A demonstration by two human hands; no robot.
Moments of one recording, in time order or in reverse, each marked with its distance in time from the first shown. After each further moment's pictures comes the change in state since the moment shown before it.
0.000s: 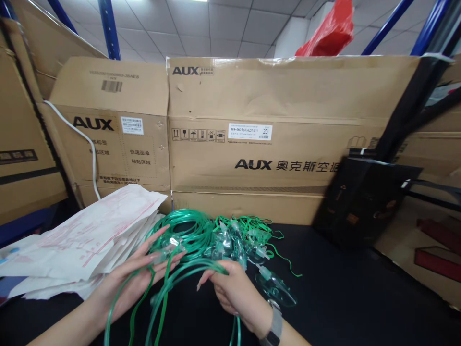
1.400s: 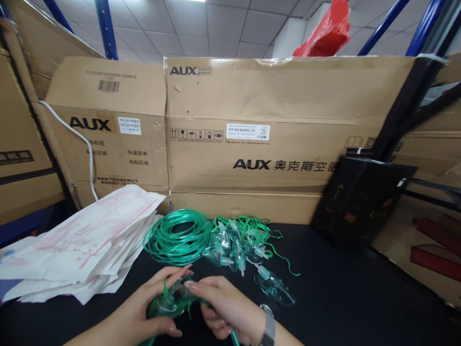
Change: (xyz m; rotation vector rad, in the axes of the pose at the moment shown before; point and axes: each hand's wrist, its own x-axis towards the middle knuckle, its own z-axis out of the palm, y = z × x) left_hand -0.006 -0.038 -0.013 1.173 -0.209 0.150; right_hand -0.005 0.001 0.009 0.040 -0.255 0.294
